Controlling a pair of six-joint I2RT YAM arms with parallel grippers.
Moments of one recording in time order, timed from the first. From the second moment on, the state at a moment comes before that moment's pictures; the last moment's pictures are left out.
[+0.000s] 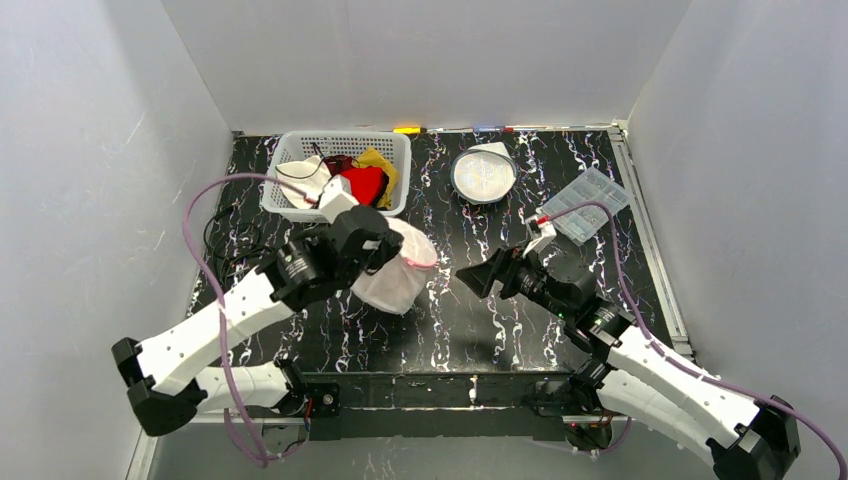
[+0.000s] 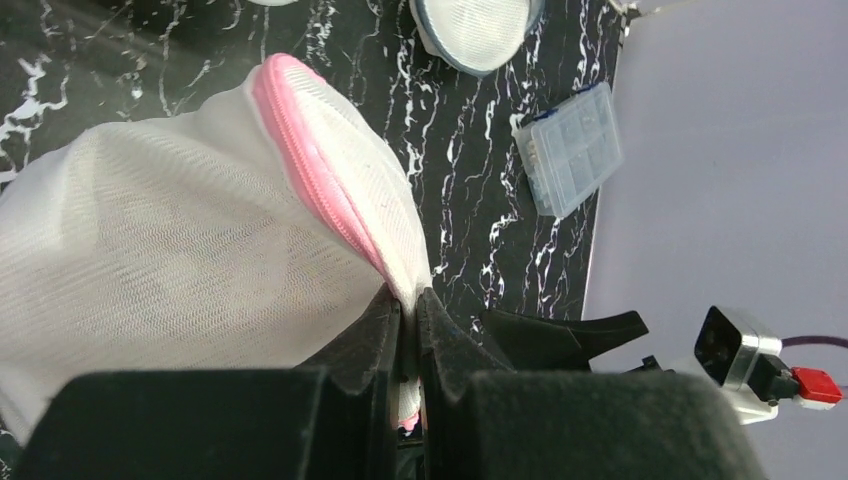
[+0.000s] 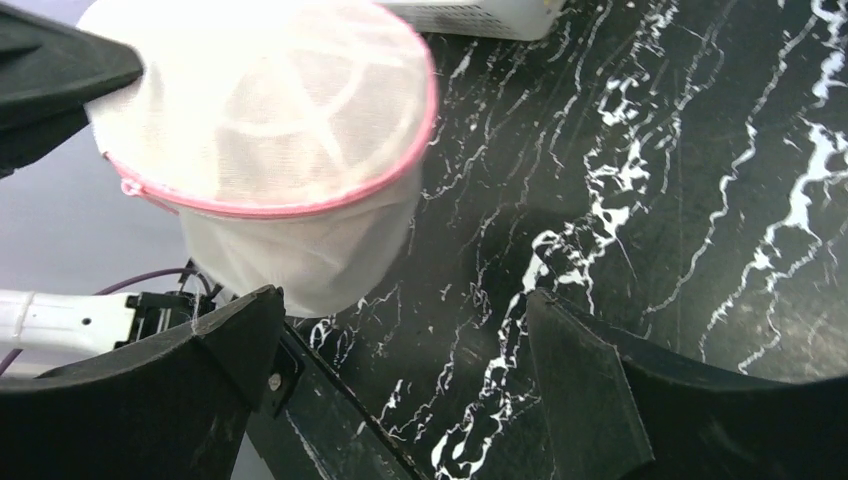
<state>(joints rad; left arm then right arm) -0.96 1.07 1.18 -0.75 -0.55 -1.23 0.77 0.69 0.45 0.03 -0.08 0.71</state>
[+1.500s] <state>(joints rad) -0.83 1.13 1.01 -0.78 -0.24 -1.36 1.05 1.04 0.47 0.50 -0.15 0.82</state>
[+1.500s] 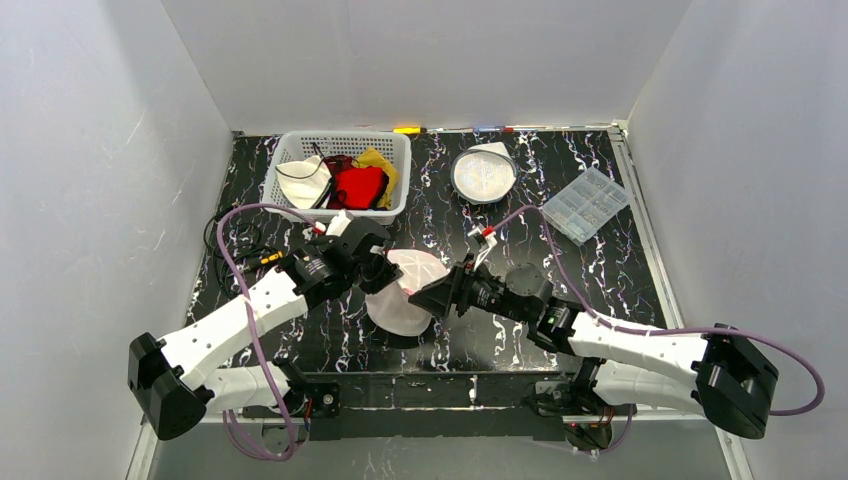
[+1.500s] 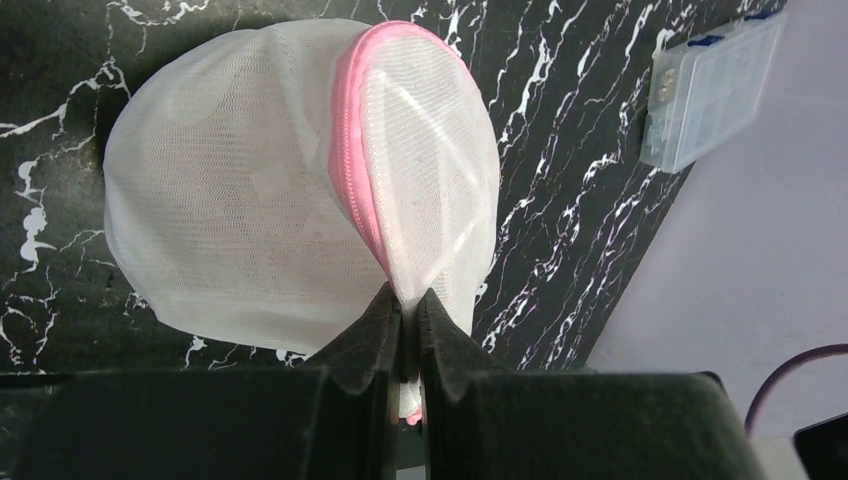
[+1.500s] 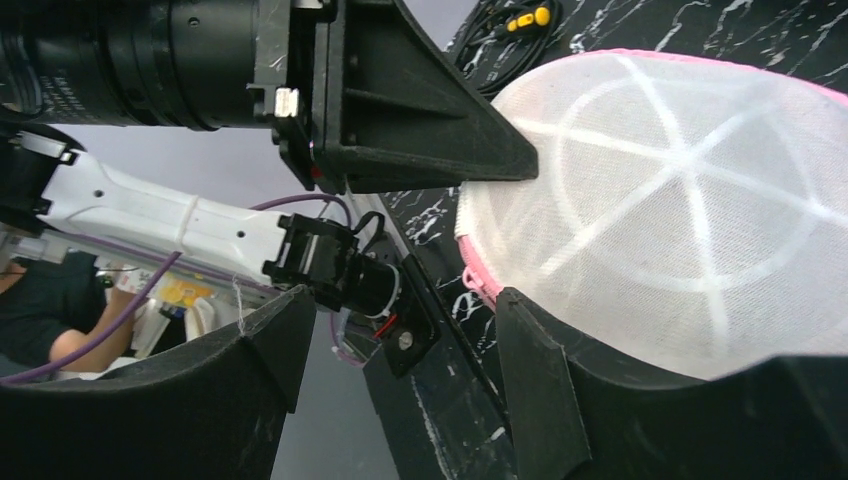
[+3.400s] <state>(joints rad) -0.83 1.09 0.99 -0.77 -0.18 -1.50 1.06 1.13 0.41 0.67 -0.16 0.86</state>
